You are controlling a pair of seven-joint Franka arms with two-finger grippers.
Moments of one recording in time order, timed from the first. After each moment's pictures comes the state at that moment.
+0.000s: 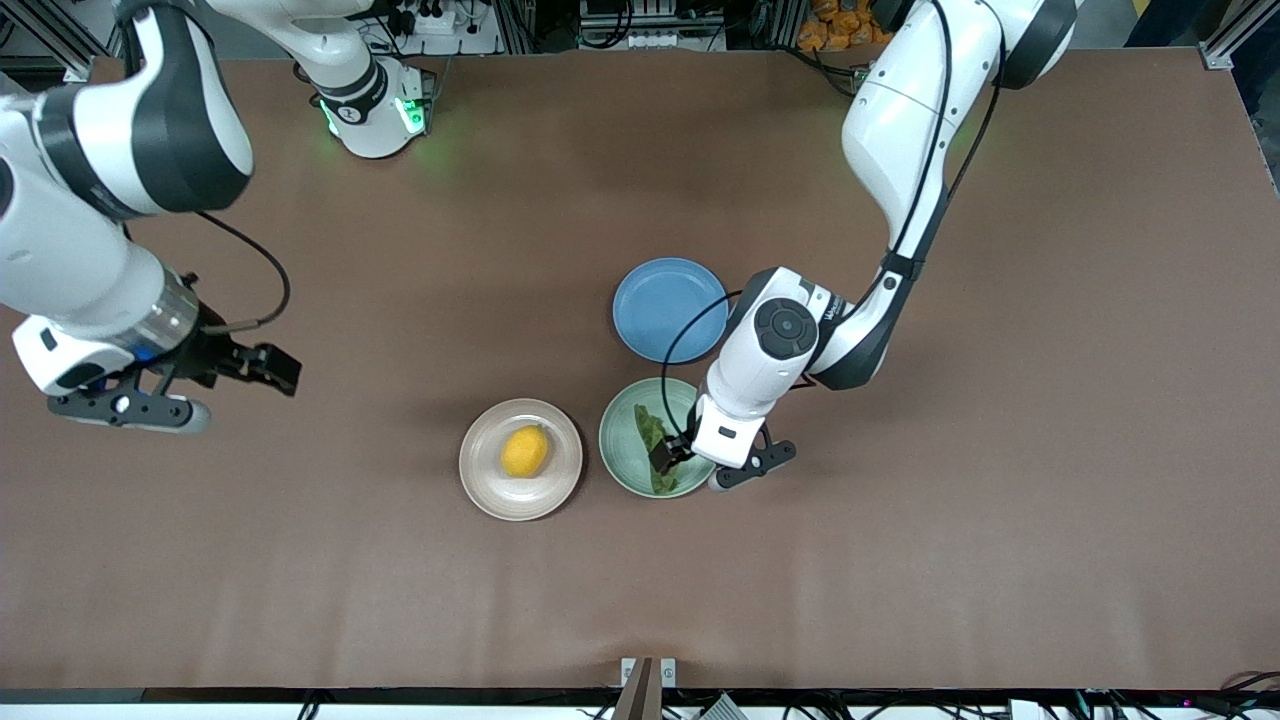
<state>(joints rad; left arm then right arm) -0.54 0.84 -0.07 -1.36 -0.08 2.52 -0.96 0.03 0.24 0.14 -1.51 -0.10 1.78 0.28</state>
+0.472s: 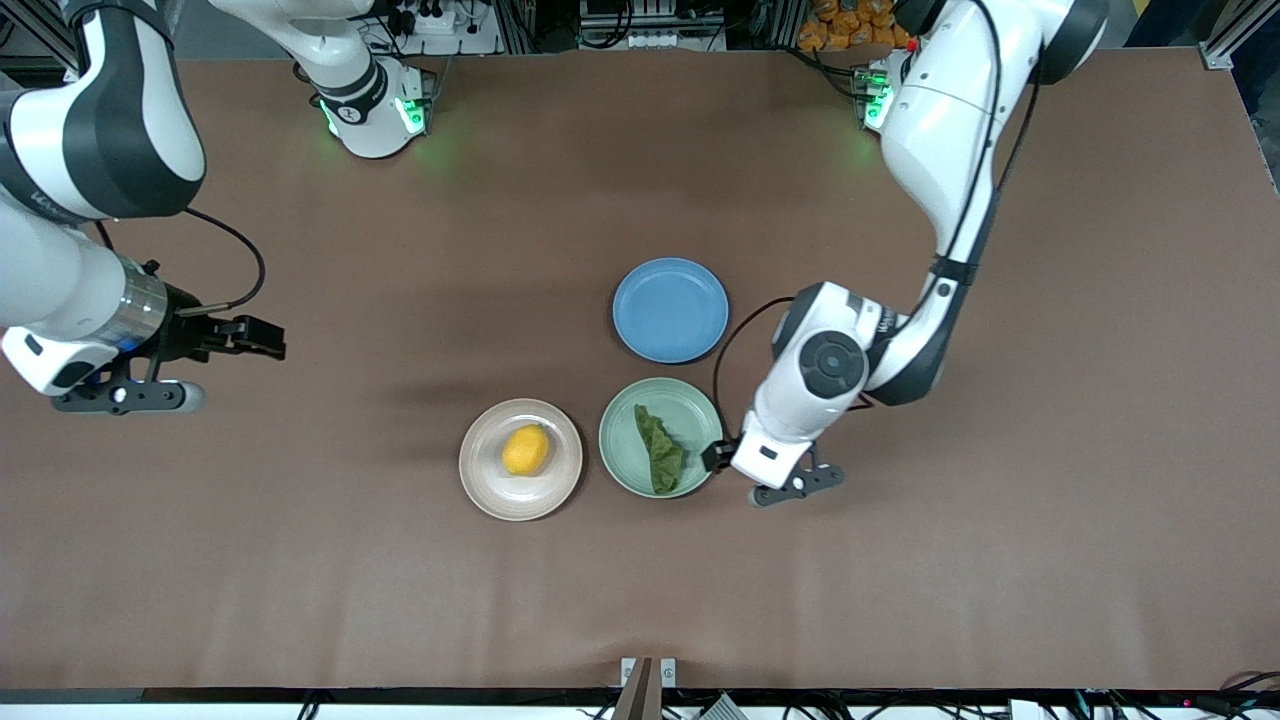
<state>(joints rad) -0.45 0.80 -0.06 -1.36 -0.05 2.30 -0.71 -0.04 0.23 0.14 -1.55 0.02 1.66 0.09</state>
